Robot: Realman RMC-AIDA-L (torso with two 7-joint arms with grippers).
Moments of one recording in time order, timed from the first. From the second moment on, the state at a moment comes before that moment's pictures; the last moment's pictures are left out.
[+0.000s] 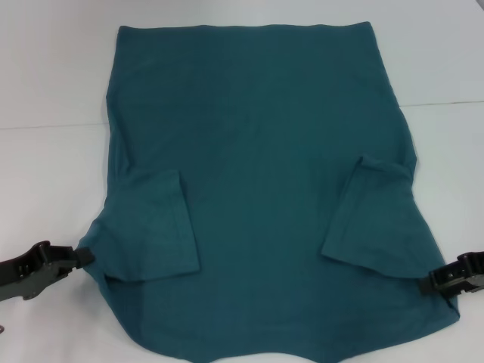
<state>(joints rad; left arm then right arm) -0.46 -2.08 0.39 0.67 2.23 1.46 -2.33 0.62 1.90 -0.66 -0.71 -2.58 -1.60 2.44</state>
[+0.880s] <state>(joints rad) -0.46 -2.08 0.39 0.67 2.23 1.46 -2.33 0.58 1.86 -0.65 -0.71 -2.61 -1.65 2.45</state>
